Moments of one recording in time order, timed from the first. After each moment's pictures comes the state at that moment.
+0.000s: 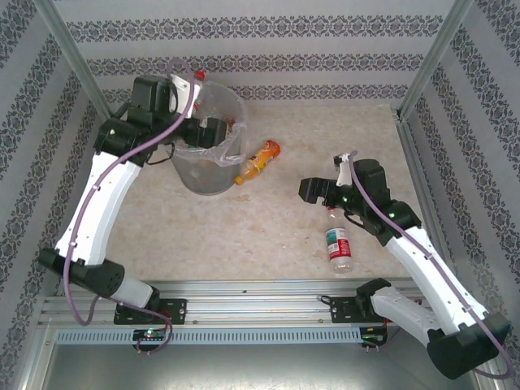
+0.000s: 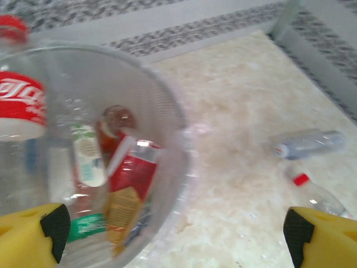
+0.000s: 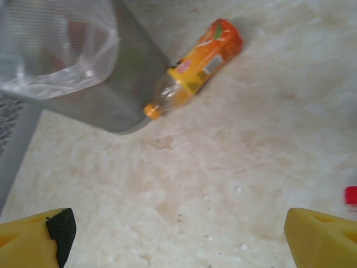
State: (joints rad) left arm -0.35 1.47 1.89 -1.00 0.21 -0.03; right arm 0.35 0.95 0.92 -0.60 -0.24 0.50
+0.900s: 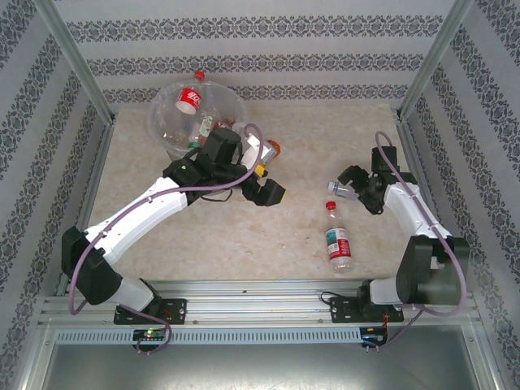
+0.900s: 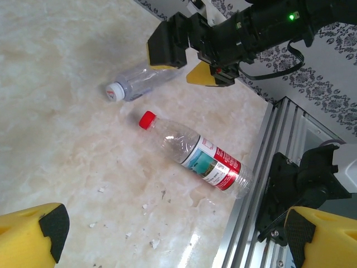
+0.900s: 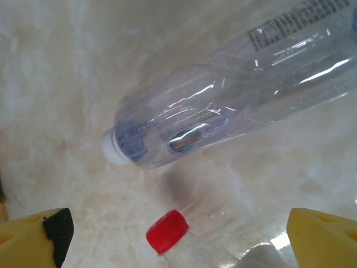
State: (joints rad) left arm -0.67 1.48 1.39 -0.53 0.52 -0.12; right arm -0.08 1.40 0.95 -0.64 -0.16 0.78
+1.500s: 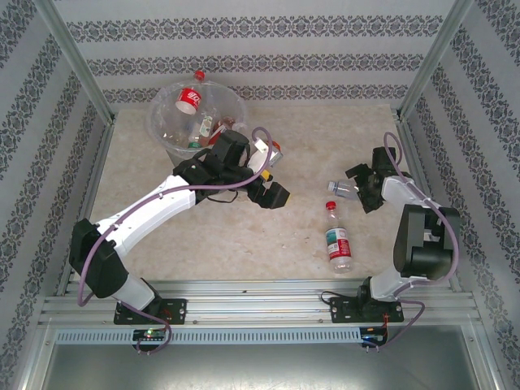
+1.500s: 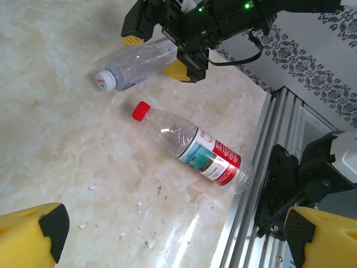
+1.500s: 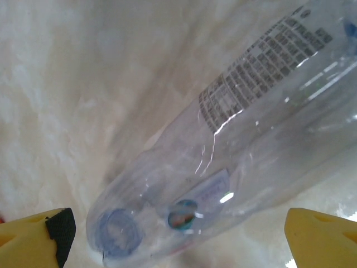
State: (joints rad) left arm -0.68 1.53 1.39 -0.52 0.54 -0.11; right arm -0.14 1.59 0.94 -0.44 -0.14 1.04
